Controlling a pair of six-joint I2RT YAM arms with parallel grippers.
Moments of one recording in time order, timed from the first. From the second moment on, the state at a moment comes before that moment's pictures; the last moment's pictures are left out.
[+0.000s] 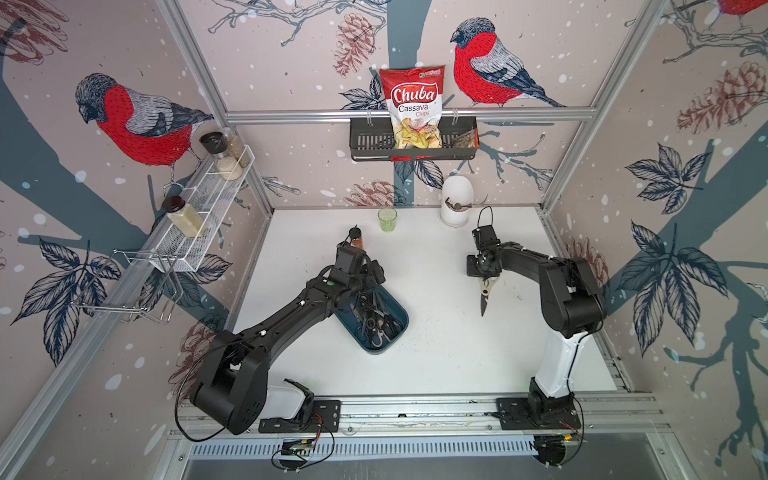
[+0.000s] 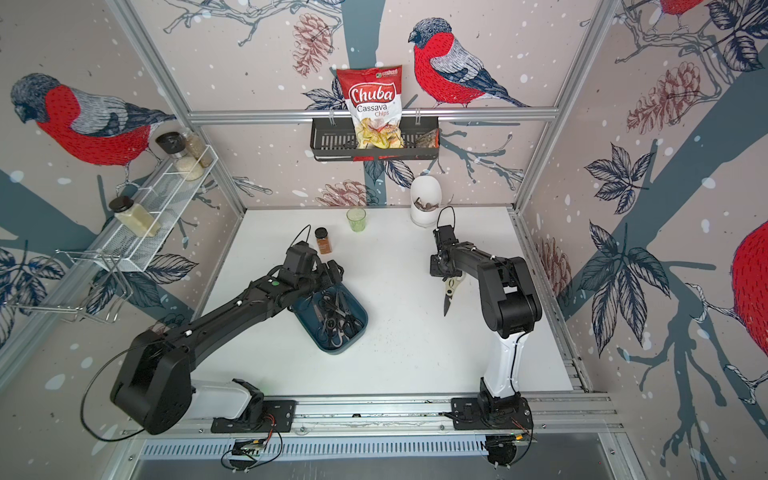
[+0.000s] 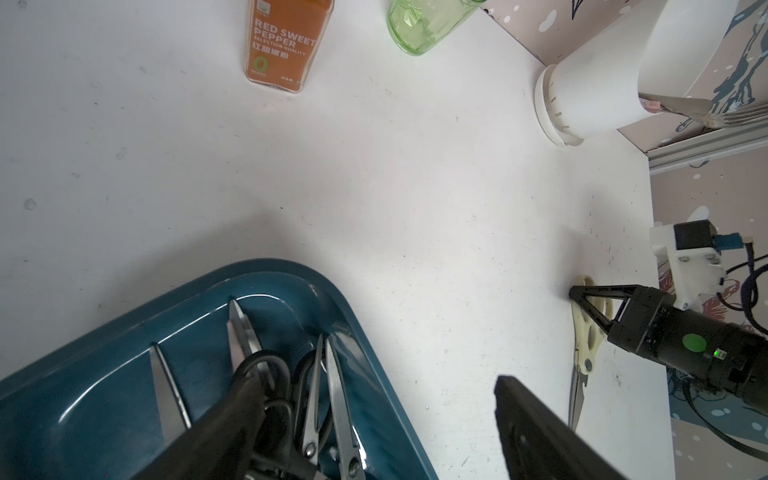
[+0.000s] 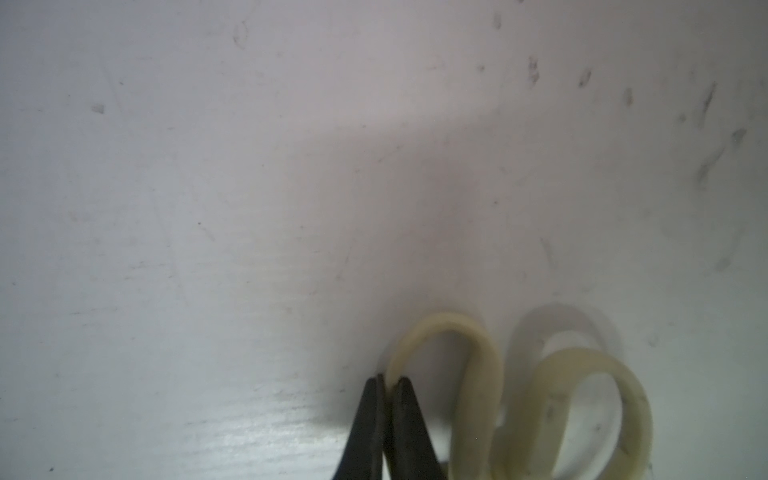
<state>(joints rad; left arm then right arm) -0.48 1.37 0.87 -0.28 -0.01 -0.79 0.29 1.95 1.24 -0.46 0.09 0.26</state>
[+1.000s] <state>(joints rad) -0.22 1.24 0.76 -0.27 -0.01 -0.81 0.81 1.85 1.60 -0.58 0.11 0.34</state>
